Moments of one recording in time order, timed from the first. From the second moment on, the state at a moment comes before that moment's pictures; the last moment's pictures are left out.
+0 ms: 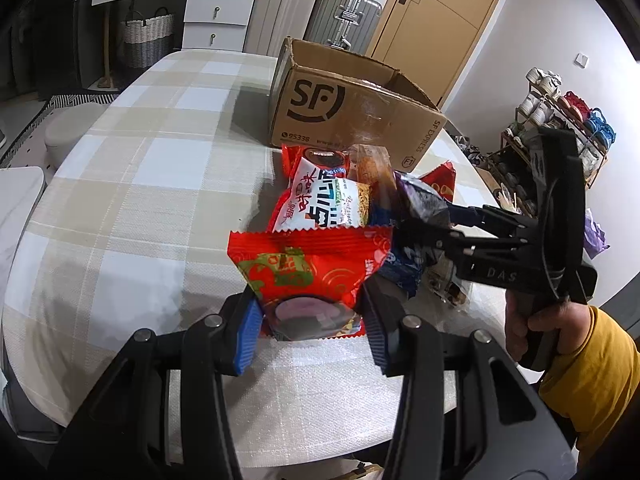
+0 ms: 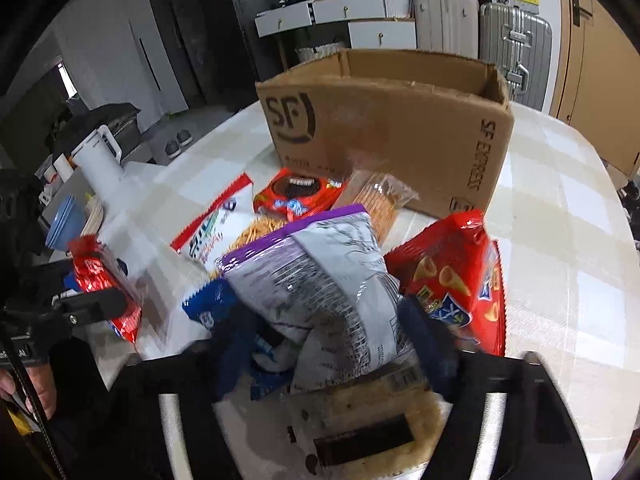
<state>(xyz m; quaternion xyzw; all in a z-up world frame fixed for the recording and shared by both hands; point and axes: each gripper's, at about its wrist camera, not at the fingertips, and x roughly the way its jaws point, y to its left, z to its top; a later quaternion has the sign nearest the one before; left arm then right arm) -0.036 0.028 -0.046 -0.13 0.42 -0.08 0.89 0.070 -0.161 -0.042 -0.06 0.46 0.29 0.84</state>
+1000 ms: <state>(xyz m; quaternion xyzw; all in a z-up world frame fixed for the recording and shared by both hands) -0.044 0.030 -0.037 -0.13 0.40 -0.06 0.90 0.035 -0.203 0.014 0.07 0.41 0.29 0.86</state>
